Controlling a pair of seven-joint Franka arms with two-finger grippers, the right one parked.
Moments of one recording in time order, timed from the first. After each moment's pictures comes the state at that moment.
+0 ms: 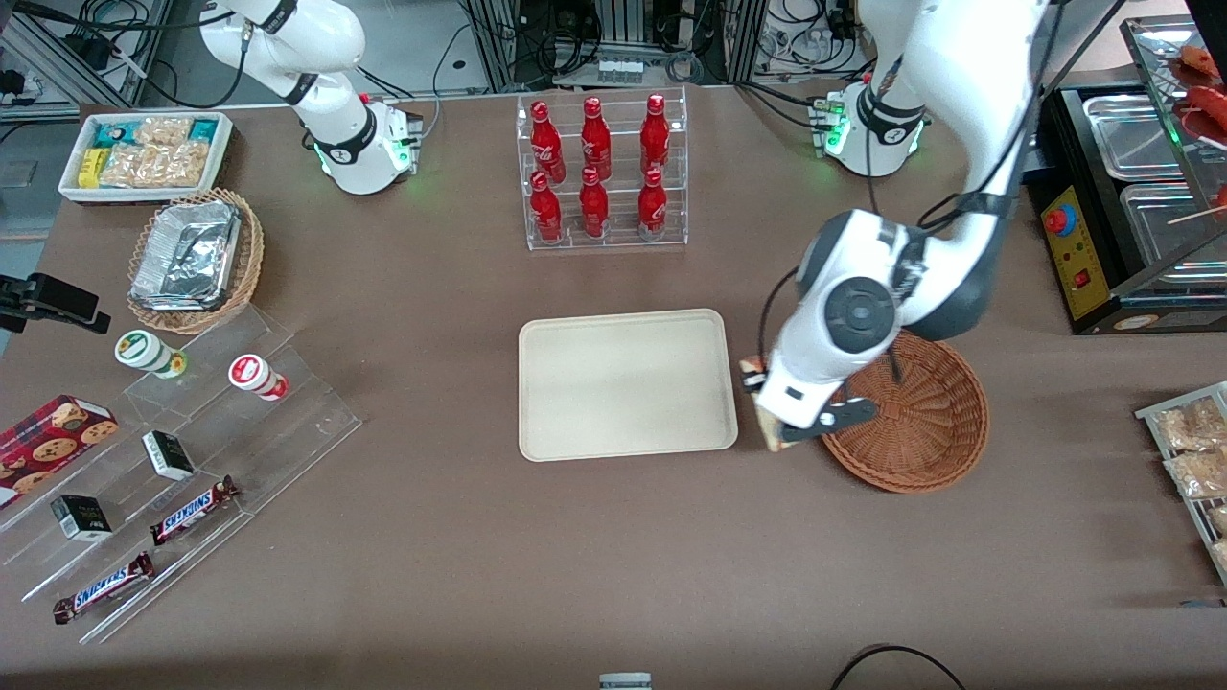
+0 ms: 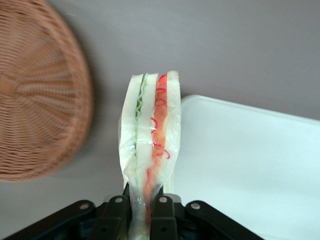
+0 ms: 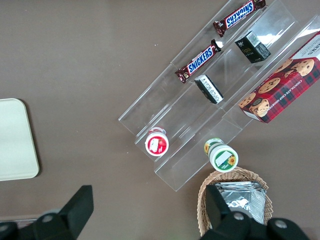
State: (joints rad) arm -0.44 0.46 -0.07 -1.63 -0.05 1.97 -0.72
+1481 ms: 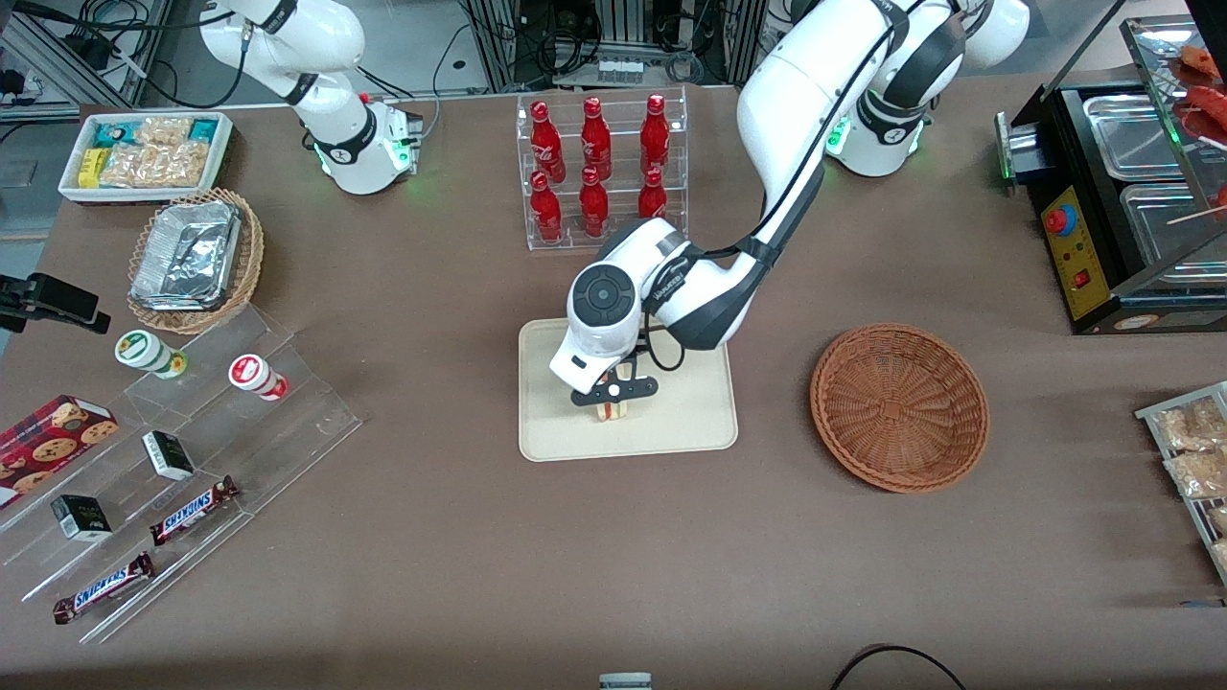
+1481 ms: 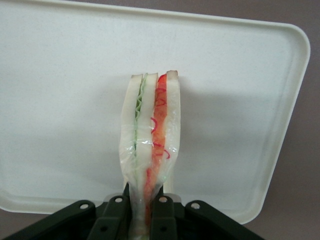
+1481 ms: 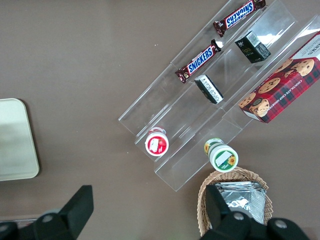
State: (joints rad) arm -0.70 0.84 -0.14 -1.22 -0.04 1.97 -0.92
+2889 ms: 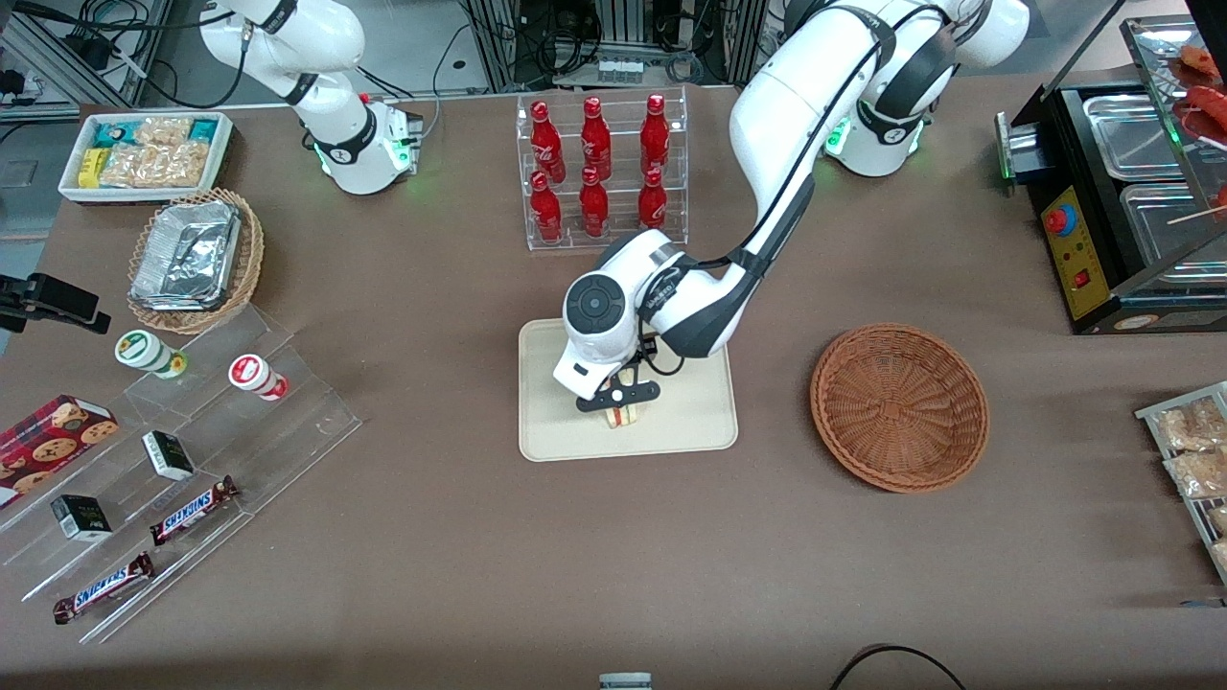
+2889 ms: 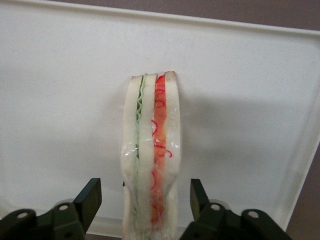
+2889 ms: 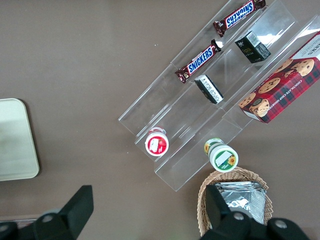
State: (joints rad) arm -0.70 0.87 -0.14 -1.20 0.02 1.96 -0.98
